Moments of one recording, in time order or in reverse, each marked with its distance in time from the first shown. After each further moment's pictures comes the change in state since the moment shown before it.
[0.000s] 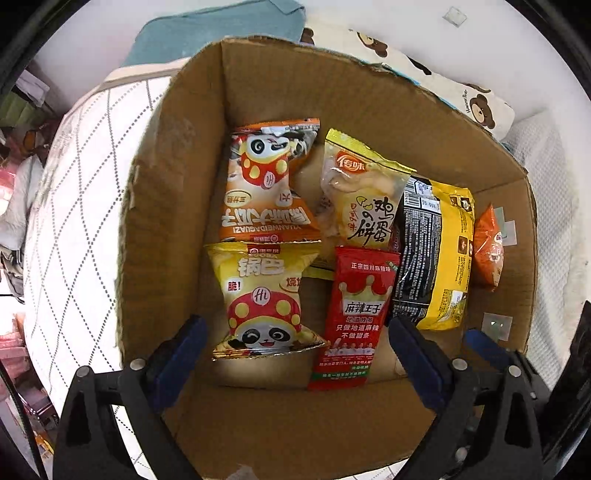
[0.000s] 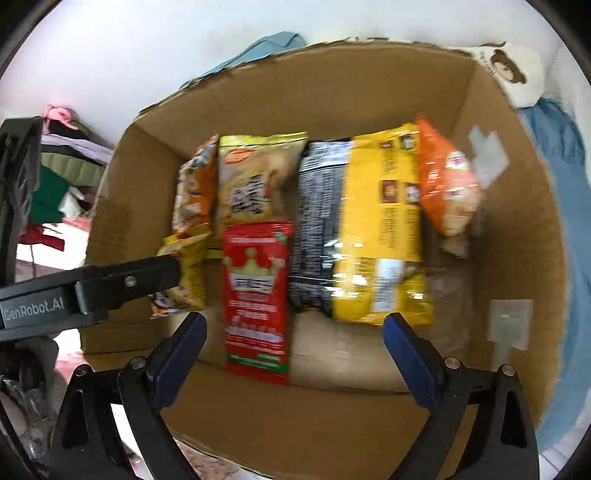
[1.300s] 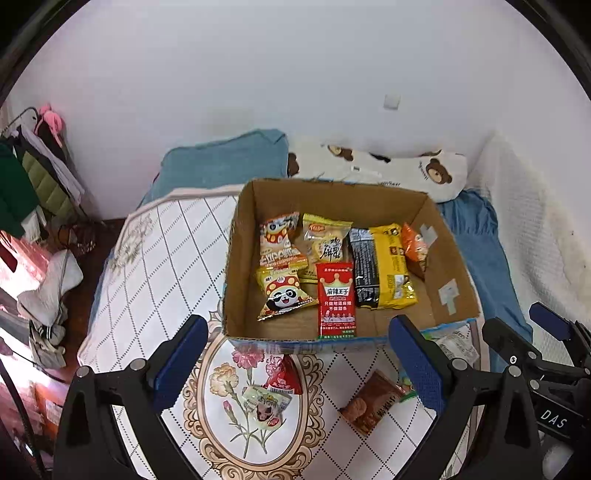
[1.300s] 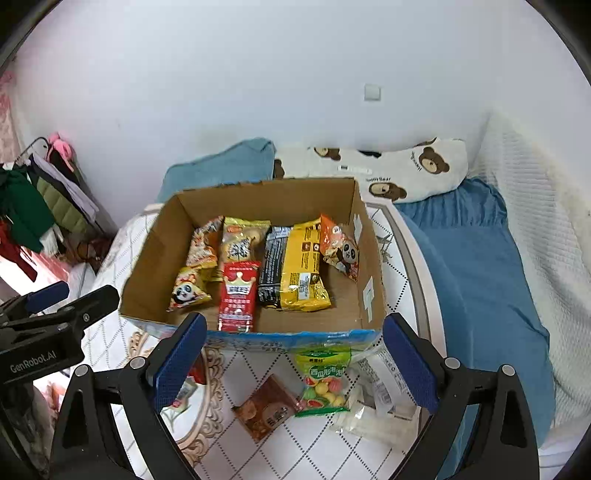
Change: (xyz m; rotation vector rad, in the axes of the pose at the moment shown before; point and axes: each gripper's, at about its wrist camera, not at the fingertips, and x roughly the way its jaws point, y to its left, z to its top) left arm -0.150 -0.024 -0.154 0.162 -0.524 0.085; right arm -0.189 0.019 -0.134 -0.032 -0.447 -0.166
